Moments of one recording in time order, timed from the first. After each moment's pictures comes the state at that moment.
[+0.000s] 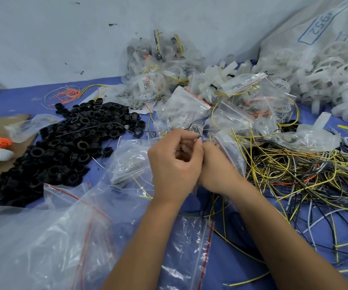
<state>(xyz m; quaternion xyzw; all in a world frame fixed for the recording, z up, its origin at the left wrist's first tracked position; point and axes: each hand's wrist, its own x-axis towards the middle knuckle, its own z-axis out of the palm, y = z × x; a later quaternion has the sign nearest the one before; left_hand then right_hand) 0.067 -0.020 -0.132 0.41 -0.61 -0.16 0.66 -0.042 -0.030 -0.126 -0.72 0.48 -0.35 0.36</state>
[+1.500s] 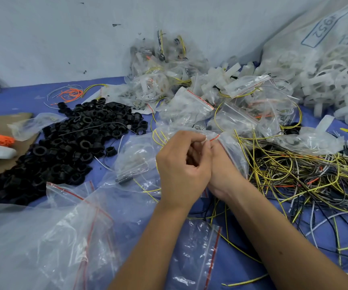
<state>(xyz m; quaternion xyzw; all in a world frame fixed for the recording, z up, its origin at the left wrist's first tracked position) 0.061 -0.013 -0.129 0.40 -0.63 -0.05 0.66 -0.025 -0.029 -0.132 -0.51 0.28 -0.54 0.60</state>
